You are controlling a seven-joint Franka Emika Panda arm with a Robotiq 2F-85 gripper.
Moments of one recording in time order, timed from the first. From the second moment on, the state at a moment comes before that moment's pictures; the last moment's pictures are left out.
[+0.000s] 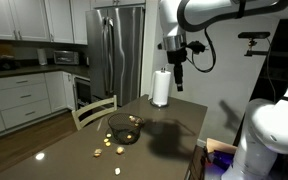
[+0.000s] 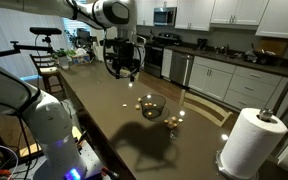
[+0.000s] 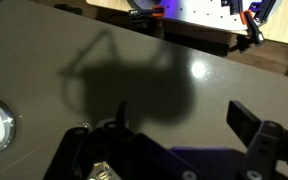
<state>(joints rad) 0.02 -0.55 0.03 -2.28 -0.16 1.49 -0.13</state>
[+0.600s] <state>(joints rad) 0.02 -0.54 -0.01 -2.28 -0.09 1.60 -0.13</state>
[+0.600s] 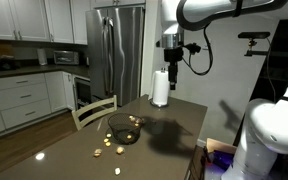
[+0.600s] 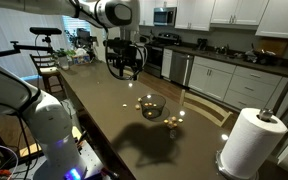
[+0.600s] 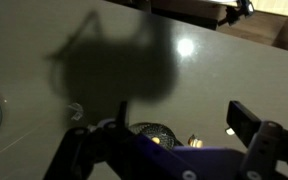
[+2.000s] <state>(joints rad) 0.04 0.03 0.01 -2.04 0.15 2.13 0.19</state>
